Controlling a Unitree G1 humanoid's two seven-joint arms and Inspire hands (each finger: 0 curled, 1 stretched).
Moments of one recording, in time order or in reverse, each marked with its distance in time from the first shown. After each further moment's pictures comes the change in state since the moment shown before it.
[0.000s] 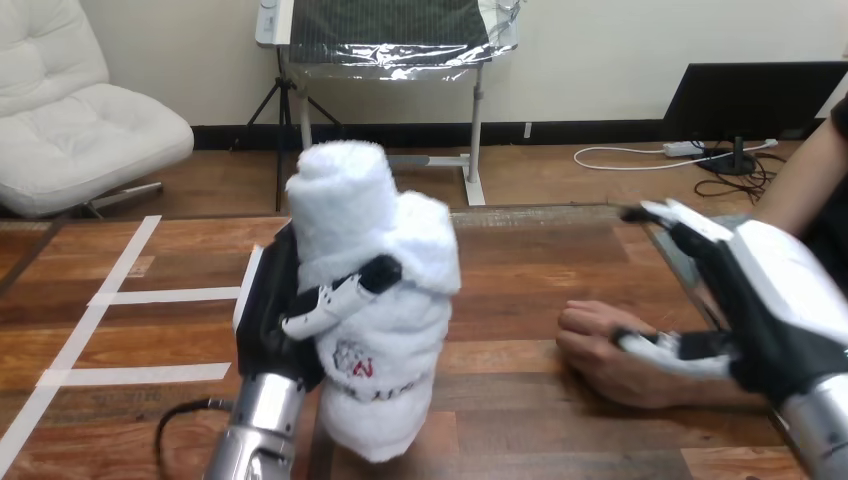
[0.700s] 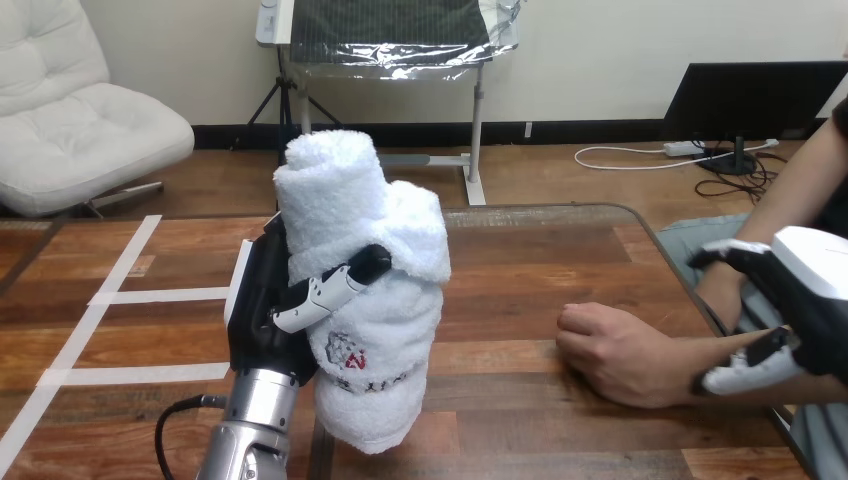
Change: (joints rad) left arm -0.006 -0.009 0.017 -0.002 0.000 0.000 0.006; right arm -0.127 -0.261 -0.013 0.133 -0.050 0.132 0.257
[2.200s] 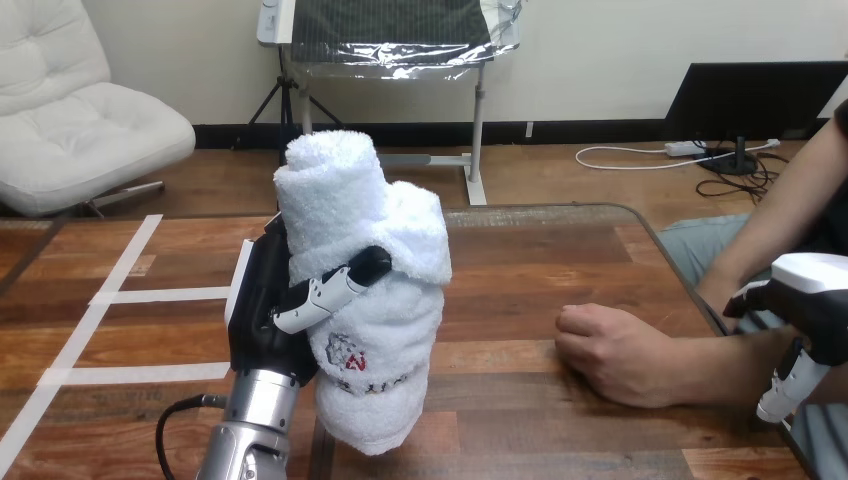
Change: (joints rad) left arm 0.000 -0.001 0.005 0.000 -0.004 0.004 -0.020; right arm -0.227 -0.188 0.208 0.296 -0.096 -0.011 0.203
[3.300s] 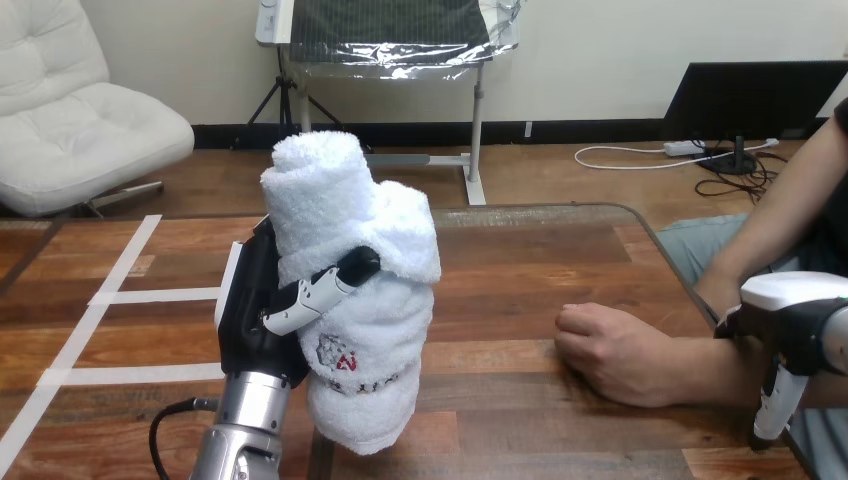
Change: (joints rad) left arm 0.003 0.000 0.033 0.000 -0.003 0.006 -0.012; right arm -0.103 -0.004 0.151 0.167 -0.056 -0.094 -0.004
